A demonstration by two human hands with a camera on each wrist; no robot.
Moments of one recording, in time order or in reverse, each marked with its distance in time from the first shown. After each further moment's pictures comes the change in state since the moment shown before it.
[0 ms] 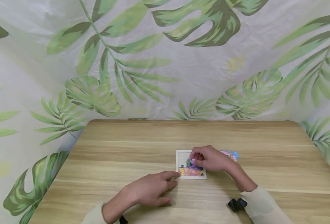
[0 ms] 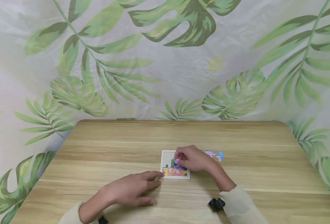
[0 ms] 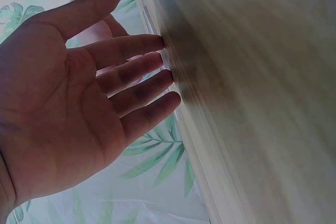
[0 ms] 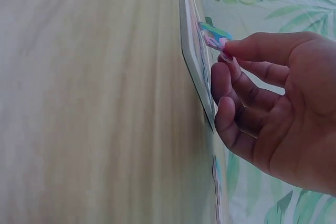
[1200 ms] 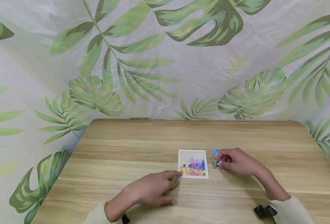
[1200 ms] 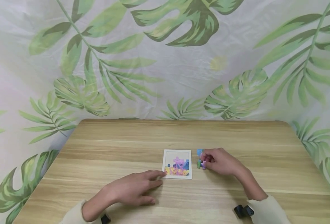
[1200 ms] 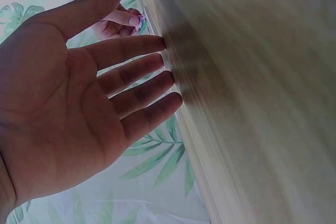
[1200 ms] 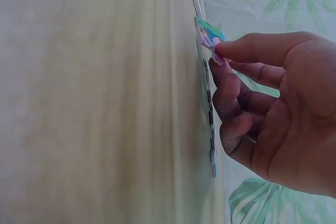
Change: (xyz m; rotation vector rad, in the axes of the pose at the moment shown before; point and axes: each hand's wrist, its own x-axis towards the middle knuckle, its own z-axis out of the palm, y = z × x) left_hand -0.001 0.000 0.002 0.024 0.005 0.004; right_hand -0.065 0.035 -0.030 0.006 0.061 0.093
